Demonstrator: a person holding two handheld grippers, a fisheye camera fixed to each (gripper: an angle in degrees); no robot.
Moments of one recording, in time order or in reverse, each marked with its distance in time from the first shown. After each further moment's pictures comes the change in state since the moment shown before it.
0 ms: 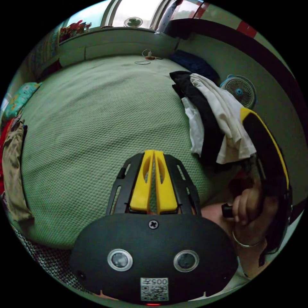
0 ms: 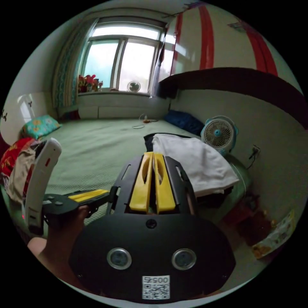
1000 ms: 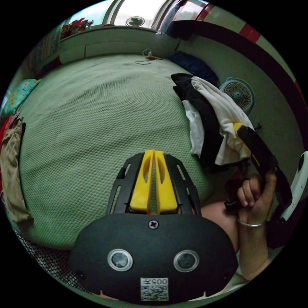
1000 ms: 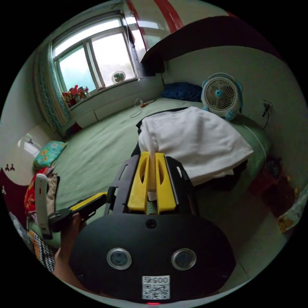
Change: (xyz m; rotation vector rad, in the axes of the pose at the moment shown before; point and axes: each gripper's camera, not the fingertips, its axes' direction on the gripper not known) left arm -0.041 -0.015 0.010 -0.008 0.039 -0.028; right arm 0.134 0.046 0.053 -0.200 -0.183 0.292
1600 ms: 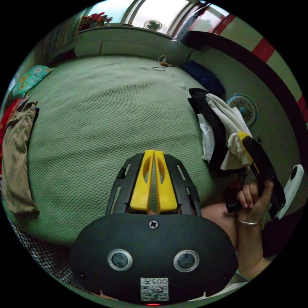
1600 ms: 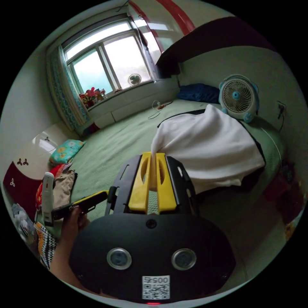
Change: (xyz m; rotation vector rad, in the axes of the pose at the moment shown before) left arm -0.105 0.026 -0.077 0.053 0.013 -0.121; right arm -0.020 -0.002 0.022 0.013 -0.152 -0.034
